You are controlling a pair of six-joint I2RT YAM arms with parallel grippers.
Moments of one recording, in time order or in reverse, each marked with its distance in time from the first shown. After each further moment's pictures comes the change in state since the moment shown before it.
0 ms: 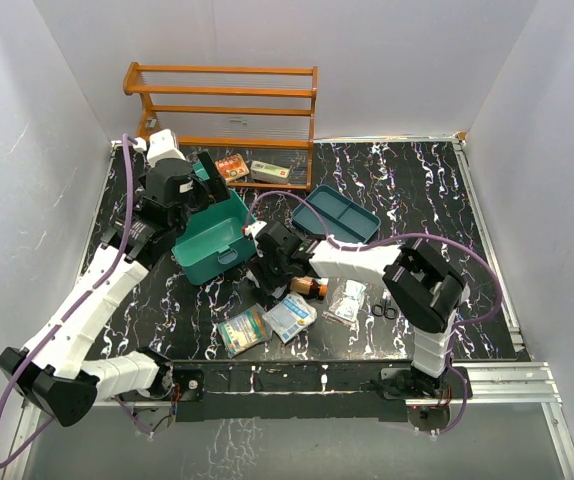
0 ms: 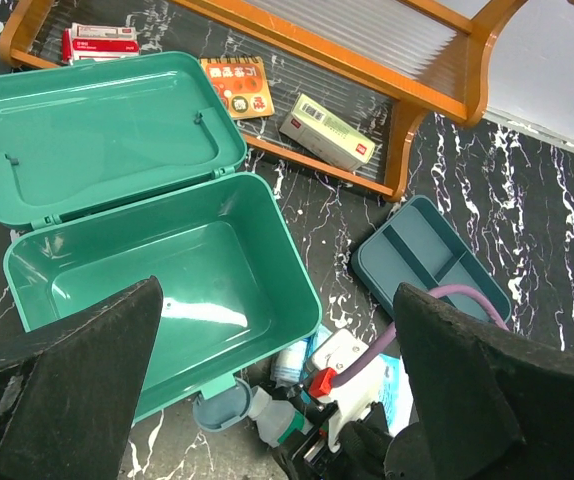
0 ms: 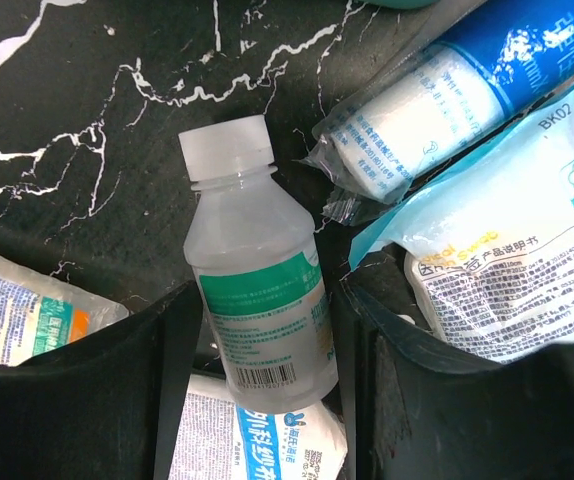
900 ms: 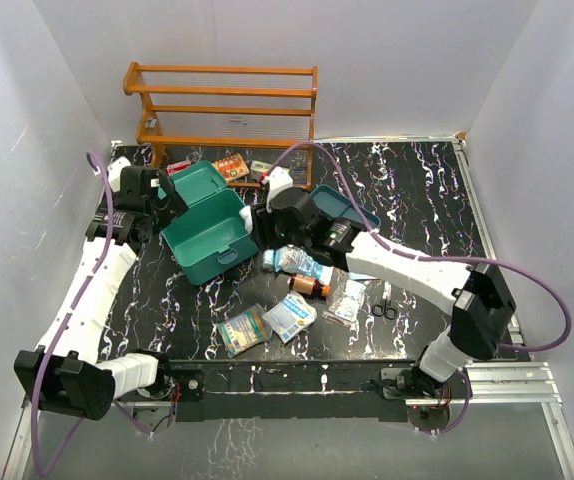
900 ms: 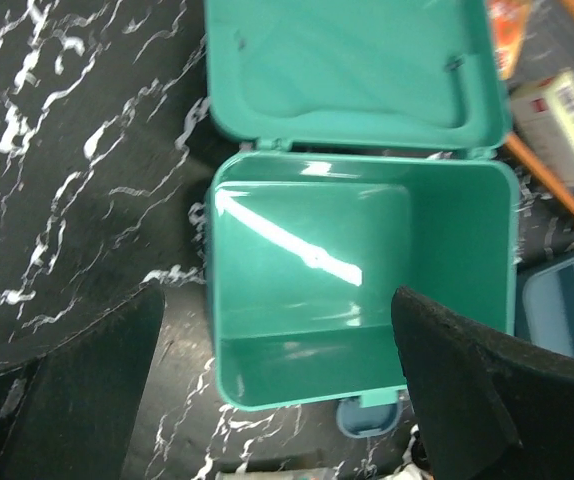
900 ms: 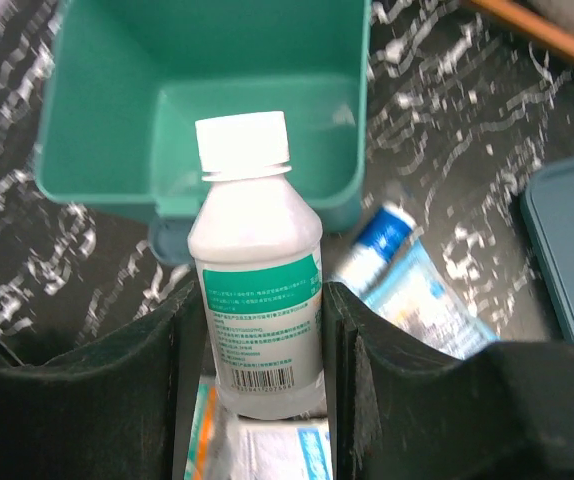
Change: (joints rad) left arm 0.335 0.029 -0.075 -0.219 0.104 -0.109; right arm 0.003 -0.311 0.027 0.096 0.192 0.133
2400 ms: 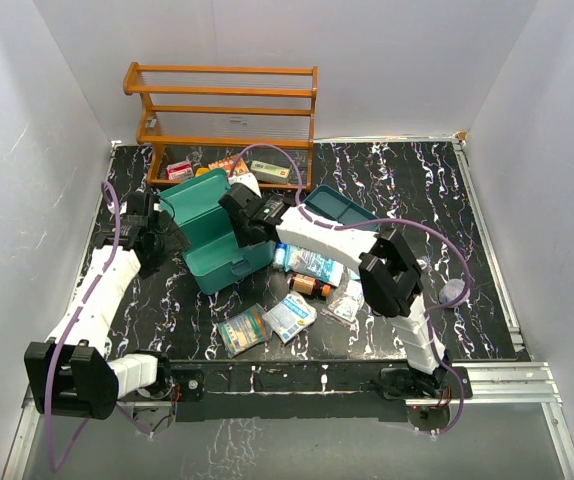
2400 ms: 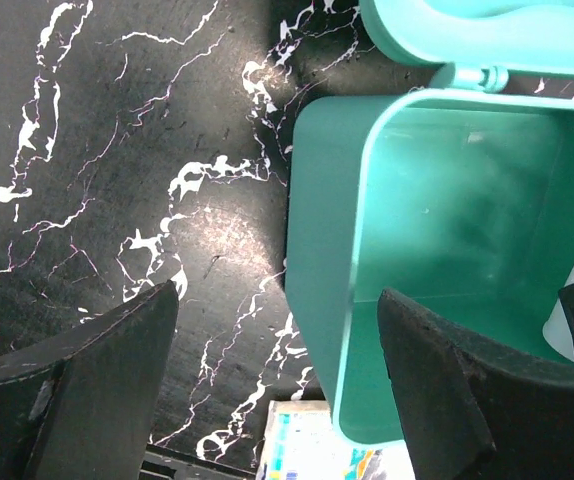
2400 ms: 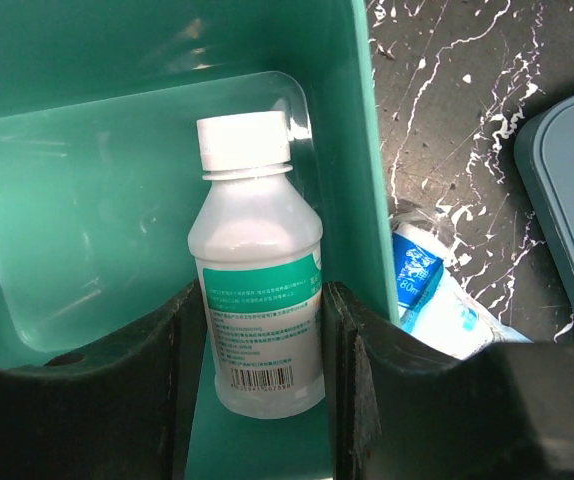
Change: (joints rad) left arm 0.101 -0.008 -0.246 -0.061 0.195 0.003; right arm 0.007 0.568 0.613 -0.450 0.187 0.126
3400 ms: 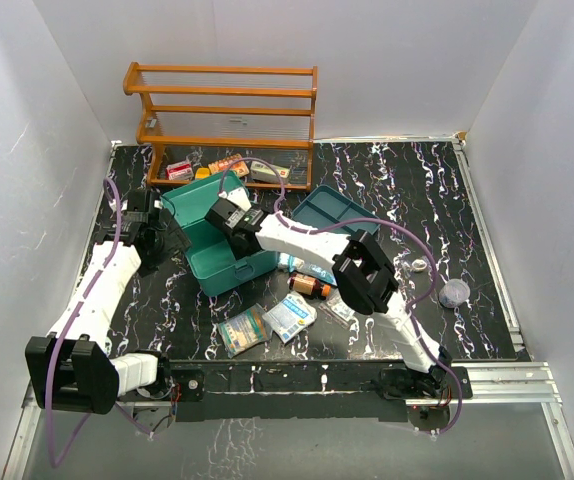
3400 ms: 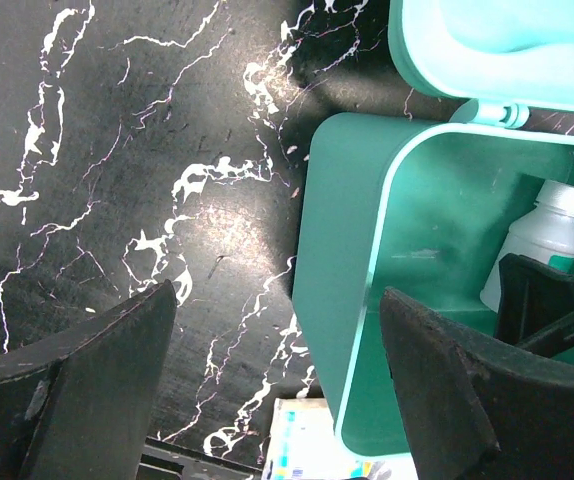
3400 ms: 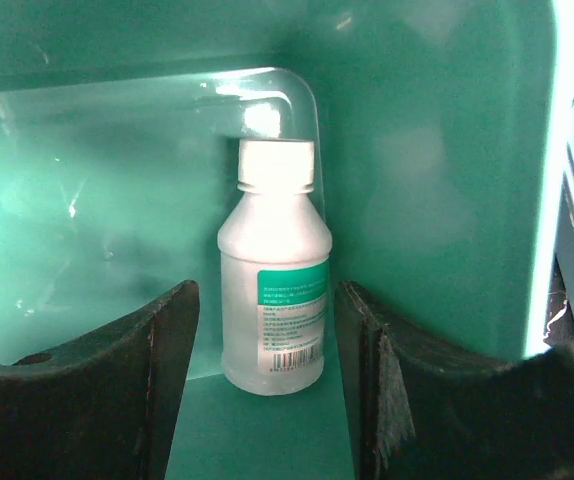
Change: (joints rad) left arm 0.000 0.029 0.024 -0.023 0.000 0.018; right arm 0.039 0.191 0.147 -0.152 0.121 0.004
